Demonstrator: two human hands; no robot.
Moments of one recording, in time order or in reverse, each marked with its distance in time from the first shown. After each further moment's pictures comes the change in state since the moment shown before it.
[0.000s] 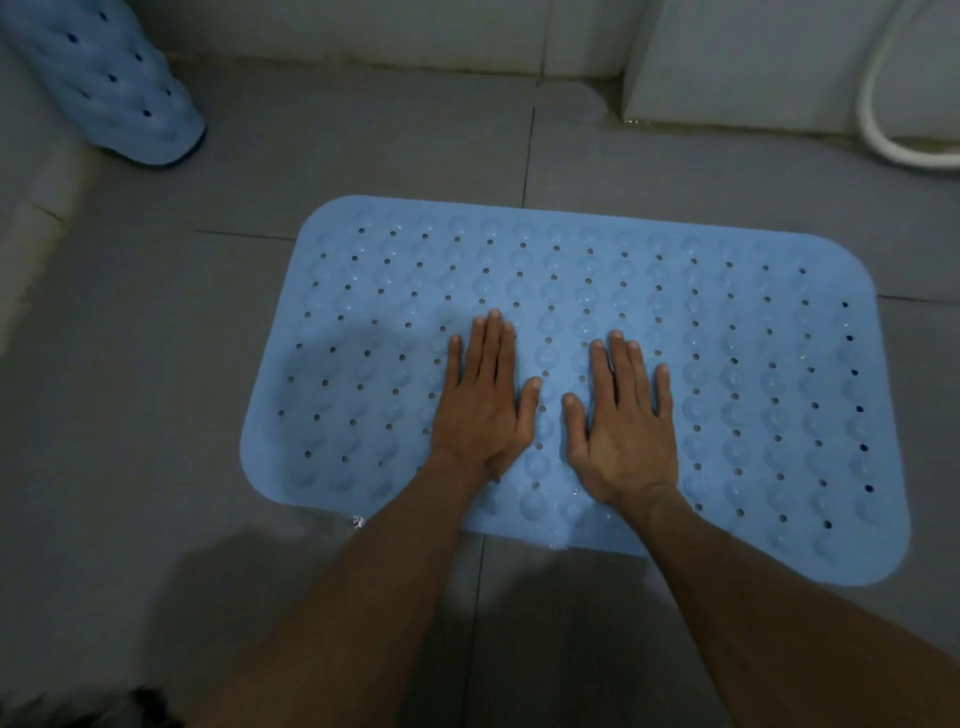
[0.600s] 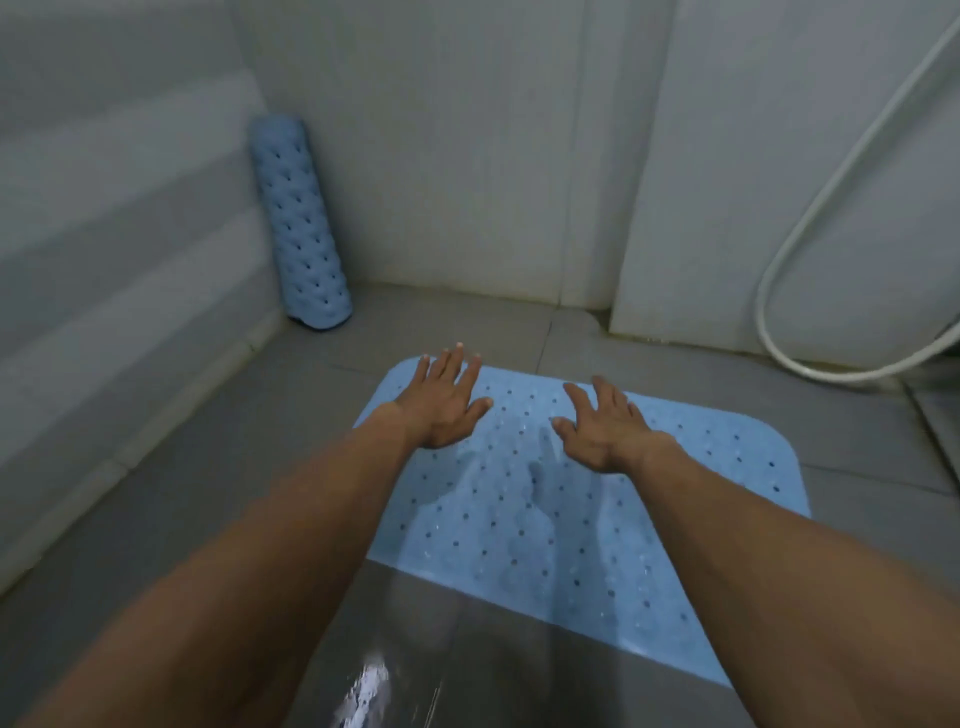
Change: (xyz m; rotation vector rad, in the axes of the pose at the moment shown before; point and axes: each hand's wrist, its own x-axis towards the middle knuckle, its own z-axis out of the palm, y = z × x) left_hand 0.000 -0.001 -0.203 0.187 -0.131 -0.088; right_hand 0.050 -0.013 -0.180 0.041 -0.315 -0.216
